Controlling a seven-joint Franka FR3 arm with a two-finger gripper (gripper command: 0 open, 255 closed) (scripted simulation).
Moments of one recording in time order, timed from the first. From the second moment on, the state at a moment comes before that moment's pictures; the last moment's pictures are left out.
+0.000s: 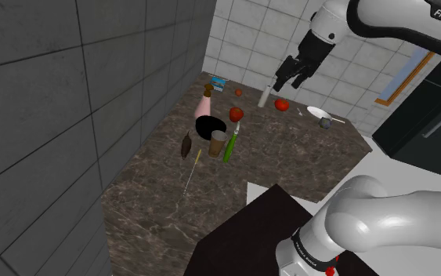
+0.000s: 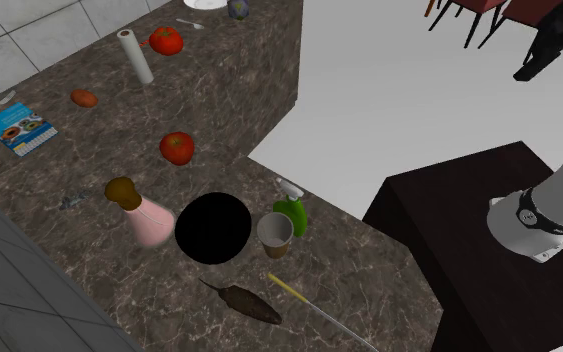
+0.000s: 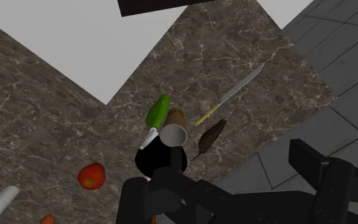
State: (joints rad) arm 0.02 -0.81 -0.04 -2.29 -0.12 1.69 0.08
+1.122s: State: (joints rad) arm 0.01 -0.42 -0.10 -2.40 -0.16 2.15 0.09
